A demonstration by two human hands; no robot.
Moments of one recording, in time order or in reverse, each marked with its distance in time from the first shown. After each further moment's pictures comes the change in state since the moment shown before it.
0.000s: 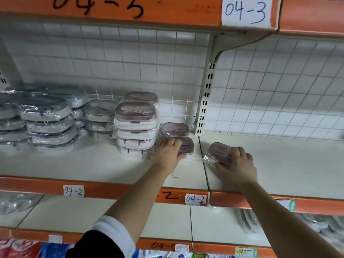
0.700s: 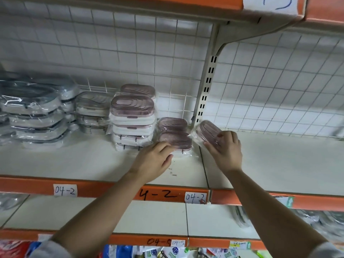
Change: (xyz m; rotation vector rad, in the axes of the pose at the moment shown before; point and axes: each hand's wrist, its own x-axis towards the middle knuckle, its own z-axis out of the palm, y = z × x) left_hand -0.037 -0.037 -0.016 -0.117 0.337 0.330; right_hand 0.024 -0.035 0.013 0.296 0.203 -0.078
